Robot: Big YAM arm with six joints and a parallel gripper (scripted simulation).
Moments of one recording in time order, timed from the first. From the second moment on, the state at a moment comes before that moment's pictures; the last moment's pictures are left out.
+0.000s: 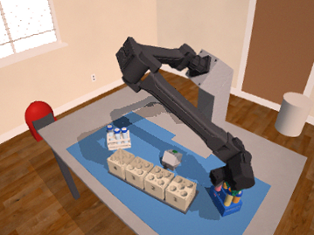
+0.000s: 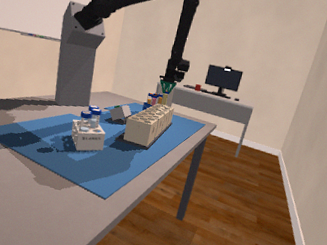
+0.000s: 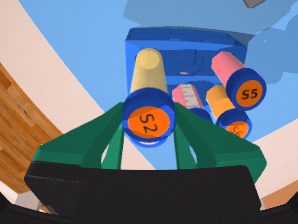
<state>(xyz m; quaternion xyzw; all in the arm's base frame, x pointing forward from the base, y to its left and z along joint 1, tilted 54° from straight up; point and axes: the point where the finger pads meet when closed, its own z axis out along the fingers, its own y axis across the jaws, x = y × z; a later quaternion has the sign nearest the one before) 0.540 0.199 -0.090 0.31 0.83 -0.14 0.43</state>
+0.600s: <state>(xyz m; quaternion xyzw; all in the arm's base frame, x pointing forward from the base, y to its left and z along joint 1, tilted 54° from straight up) 0.555 0.187 -0.102 0.31 0.83 -0.14 0.43</state>
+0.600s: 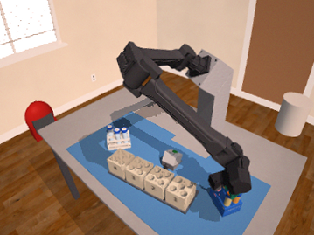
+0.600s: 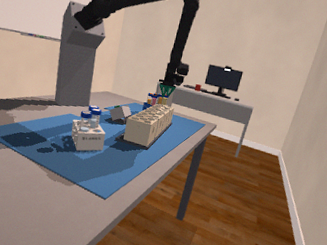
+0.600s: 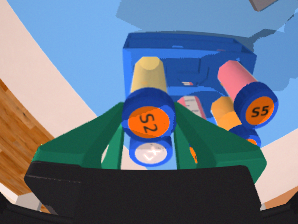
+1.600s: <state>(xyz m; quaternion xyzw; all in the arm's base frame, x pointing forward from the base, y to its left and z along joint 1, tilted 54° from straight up) 0.560 0.183 -0.107 0.31 0.83 -0.14 0.43</state>
